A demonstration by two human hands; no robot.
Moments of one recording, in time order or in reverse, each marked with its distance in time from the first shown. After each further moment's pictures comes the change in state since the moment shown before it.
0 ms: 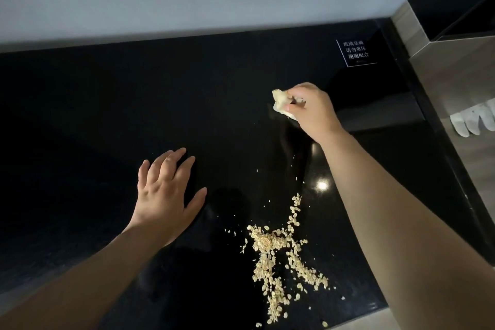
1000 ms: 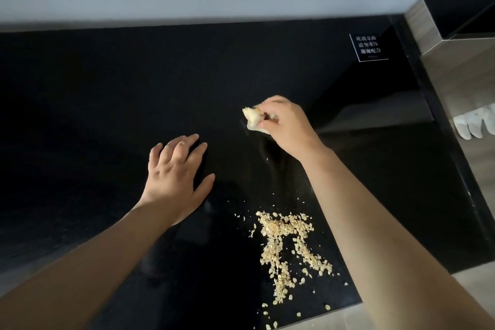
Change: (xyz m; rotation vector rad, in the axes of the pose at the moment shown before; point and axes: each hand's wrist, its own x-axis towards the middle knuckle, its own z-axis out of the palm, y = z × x) left_hand 0.000 -0.007 -0.007 0.019 -0.042 0.035; right_hand -0.041 -0.050 0.043 0.026 -0.193 -0.125
